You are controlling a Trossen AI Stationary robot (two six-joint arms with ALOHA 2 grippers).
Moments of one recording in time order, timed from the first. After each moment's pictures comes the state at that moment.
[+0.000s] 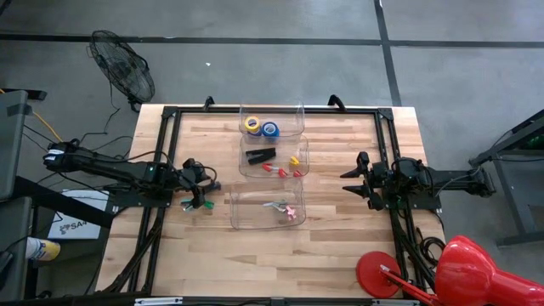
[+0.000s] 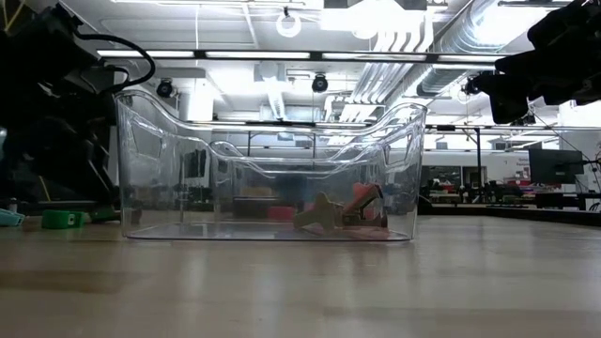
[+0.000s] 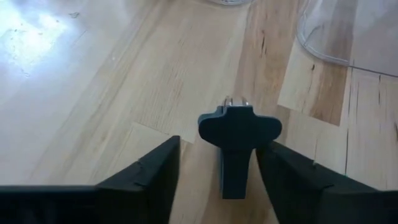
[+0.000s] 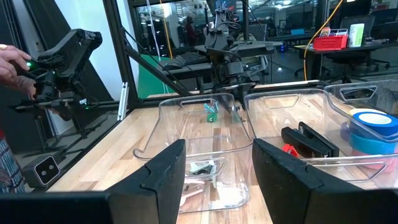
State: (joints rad) left arm -0.11 0.62 0.15 -0.34 -0.30 -0.37; right arm -0.01 0.04 0.01 0.04 -0.10 0.12
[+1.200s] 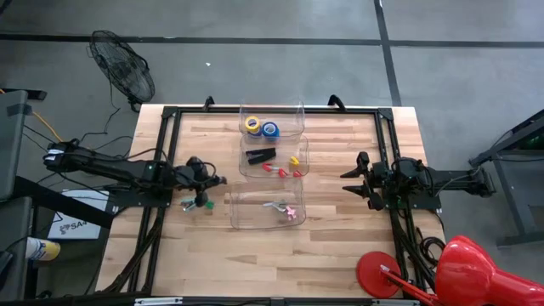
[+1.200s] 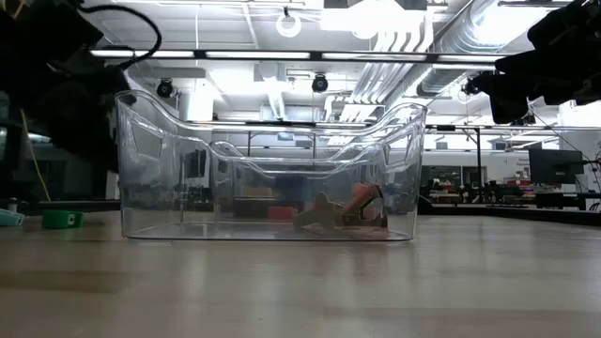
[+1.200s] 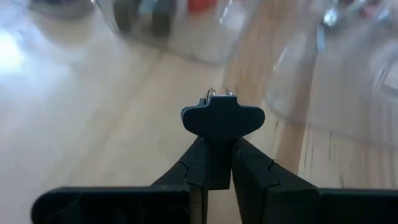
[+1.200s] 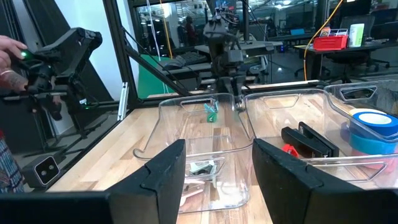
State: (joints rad) left arm -0.11 0.62 0.20 -0.27 -0.30 -0.40; right arm -0.01 0.04 0.01 0.04 -0.10 0.12
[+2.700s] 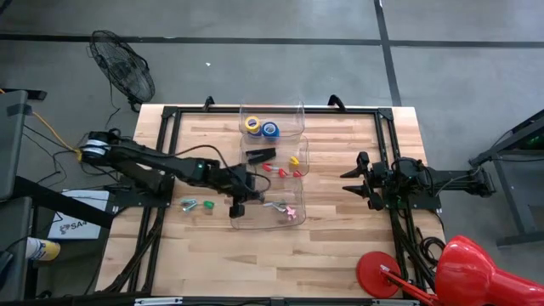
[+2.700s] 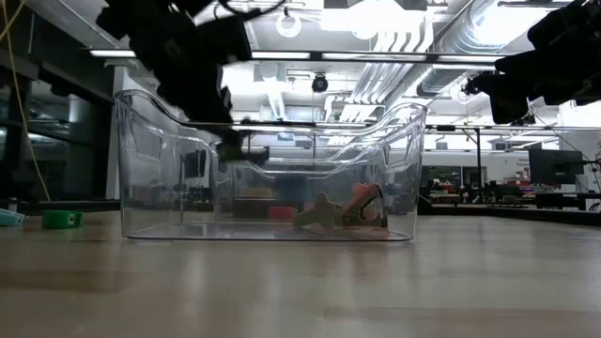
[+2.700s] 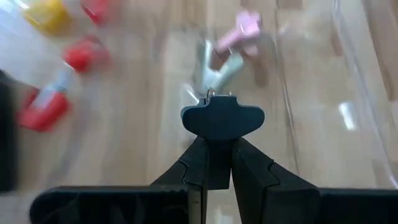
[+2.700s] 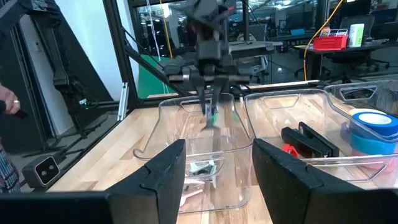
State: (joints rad) left arm -0.11 1.42 0.85 -0.23 -0.01 -0.17; right arm -0.01 0.04 0.01 0.04 -0.10 0.12
